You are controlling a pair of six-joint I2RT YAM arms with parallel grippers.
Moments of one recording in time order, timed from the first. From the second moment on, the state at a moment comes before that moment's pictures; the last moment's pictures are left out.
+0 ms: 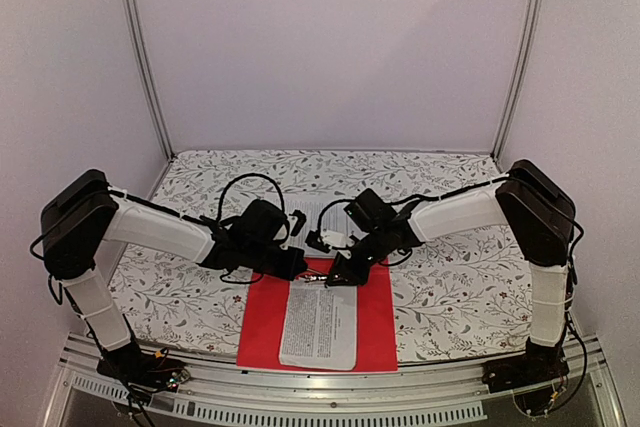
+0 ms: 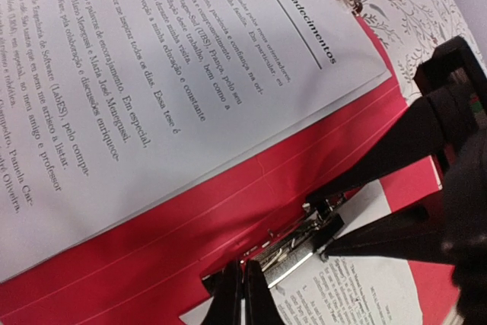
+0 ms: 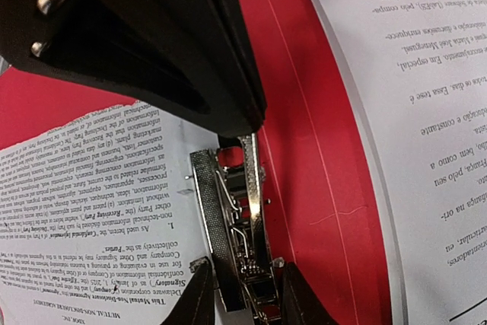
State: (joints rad) left arm -0.87 1.75 0.85 0.03 0.06 -0.48; right arm 0.86 2.05 1.25 -0.22 -0.39 -0.32
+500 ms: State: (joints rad) left arm -0.86 1.77 0.83 0.05 0.06 -0.51; right arm 0.88 2.02 1.18 -0.13 -0.33 -0.30
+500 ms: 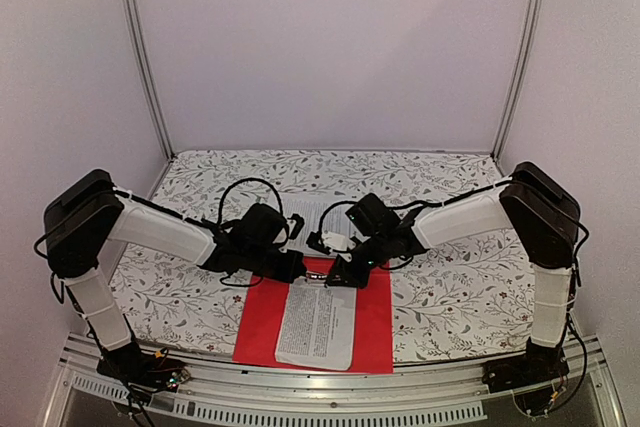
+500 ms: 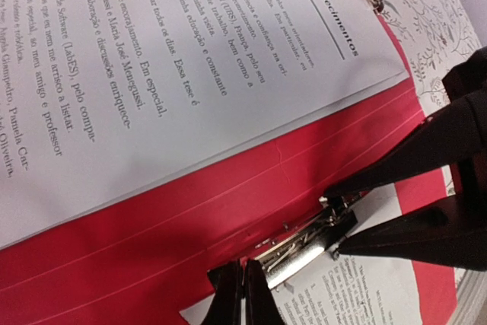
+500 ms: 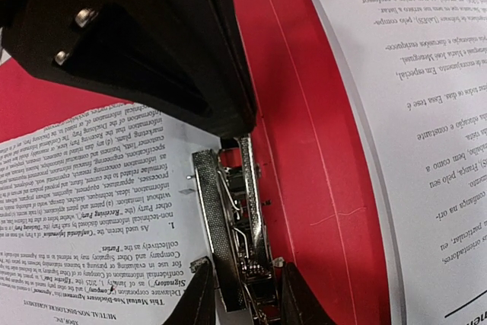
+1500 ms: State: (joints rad) left arm -0.85 1.77 0.74 0.20 0.06 -0.54; right arm 0.89 2.02 1.19 -0.13 -0.29 -0.27
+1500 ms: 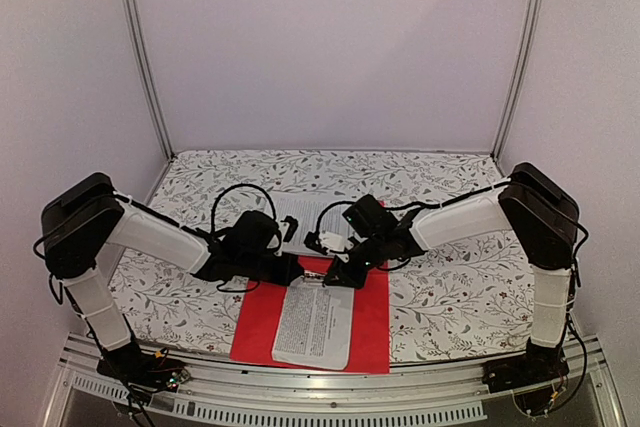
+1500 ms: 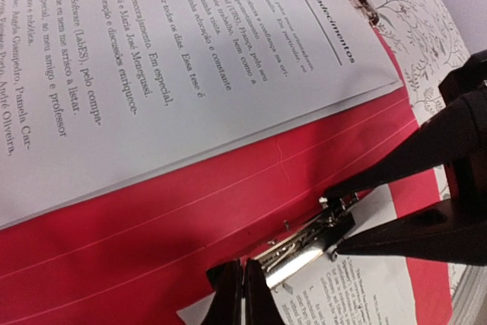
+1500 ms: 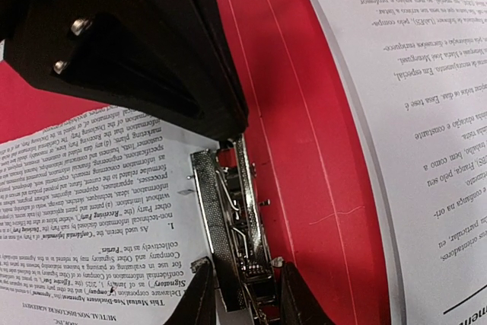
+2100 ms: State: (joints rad) left arm -0.86 1.71 0.80 0.01 0.07 -0.51; right arm 0.91 2.03 1.20 -0.12 -0.29 -0.27
